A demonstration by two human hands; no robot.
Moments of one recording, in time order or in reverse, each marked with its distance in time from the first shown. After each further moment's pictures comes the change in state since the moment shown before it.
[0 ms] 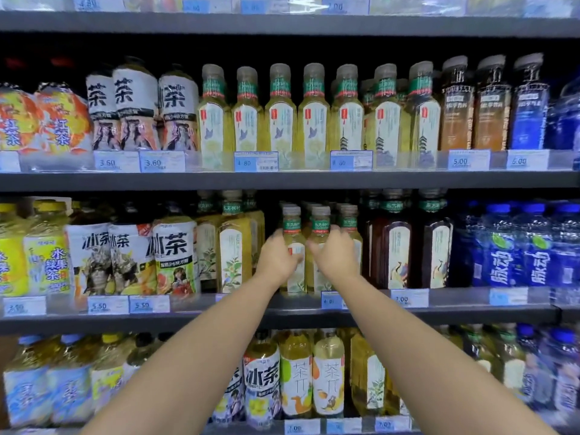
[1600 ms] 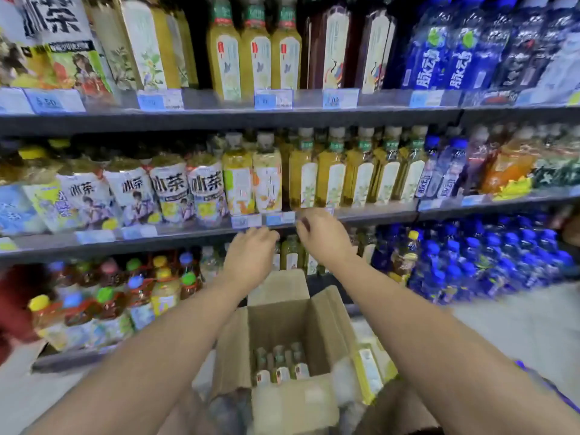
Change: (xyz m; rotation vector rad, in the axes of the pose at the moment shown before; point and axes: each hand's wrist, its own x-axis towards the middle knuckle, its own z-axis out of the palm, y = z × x) left_hand -0.328 -0.116 0.127 0.599 -0.311 0.488; right_hand -0.297 0.198 -0.005 -0.254 -0.264 -0.156
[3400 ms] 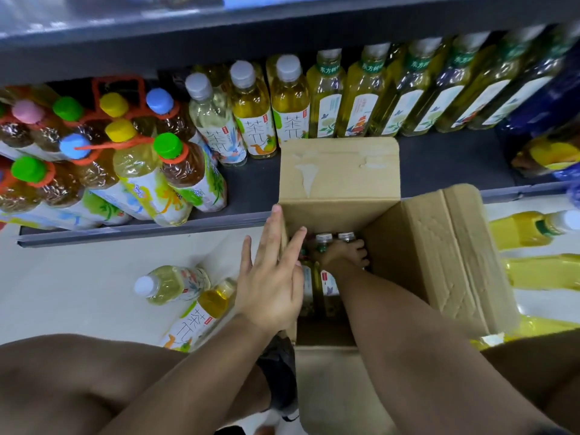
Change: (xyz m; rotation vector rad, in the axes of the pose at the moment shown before) left_hand -0.171 -0.004 0.234 -0.368 -0.447 -0.343; right_hand -0.152 0.107 0.425 -0.132 -0.885 1.098
